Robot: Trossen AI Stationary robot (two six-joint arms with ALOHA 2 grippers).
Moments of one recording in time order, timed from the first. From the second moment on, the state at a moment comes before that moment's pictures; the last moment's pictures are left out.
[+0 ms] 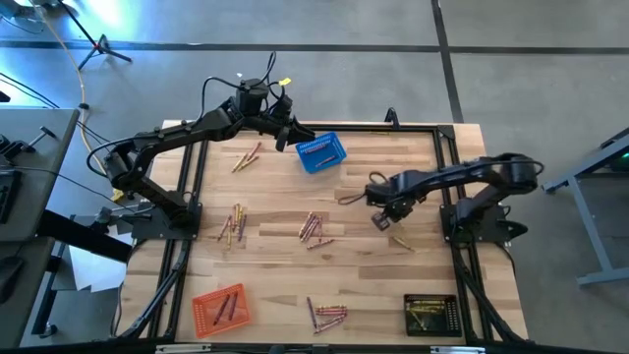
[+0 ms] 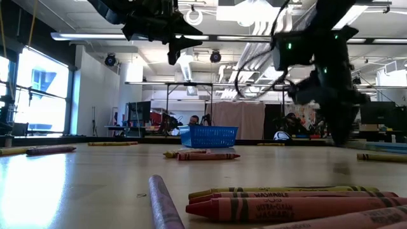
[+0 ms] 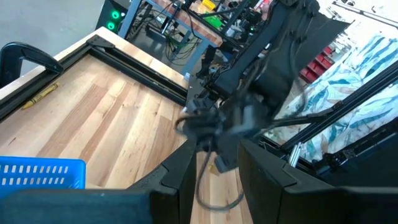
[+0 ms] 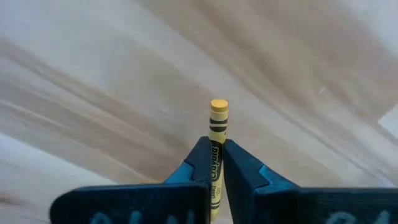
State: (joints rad) left arm 0.63 1.50 1.16 0.02 0.73 -0.36; right arm -0.09 1.52 0.81 -0.91 -0.01 0.89
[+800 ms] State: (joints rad) left arm 0.63 1.50 1.16 -0.09 0.73 -0.25; right arm 0.65 1.25 1.01 -0.77 -0.12 1.73
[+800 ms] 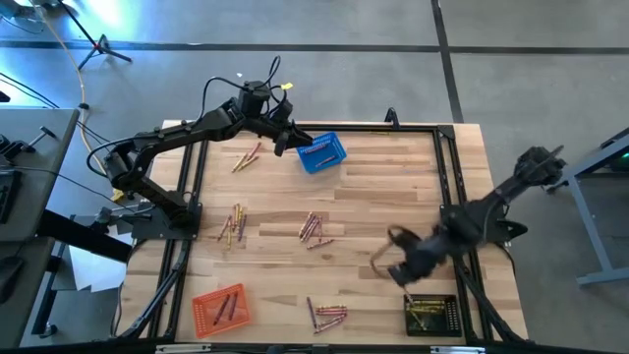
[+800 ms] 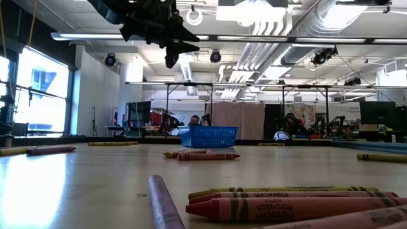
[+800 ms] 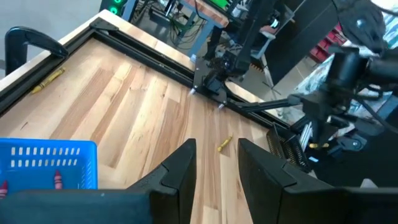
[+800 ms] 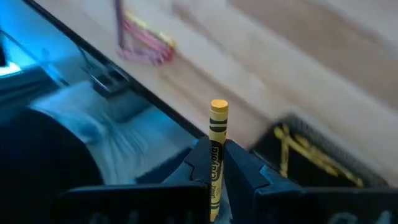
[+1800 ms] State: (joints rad) left arm 0.63 1.50 1.16 -0.08 0.73 -0.21; right arm 0.93 1.48 1.01 -0.74 -0.14 1.89
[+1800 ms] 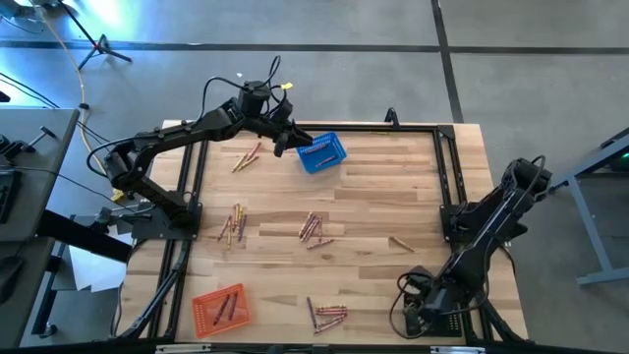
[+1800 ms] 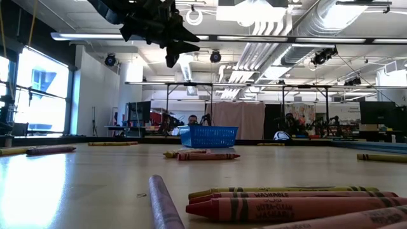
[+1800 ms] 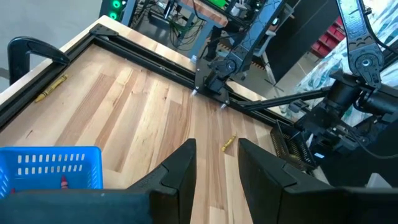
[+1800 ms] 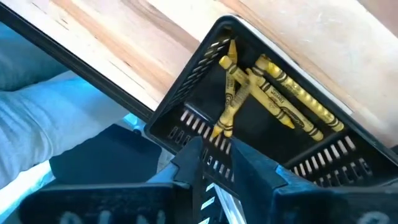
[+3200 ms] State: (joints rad) left arm 0.63 1.50 1.16 -0.09 0.72 -0.23; right arm 0.16 1.48 0.84 -0.96 -0.17 1.09
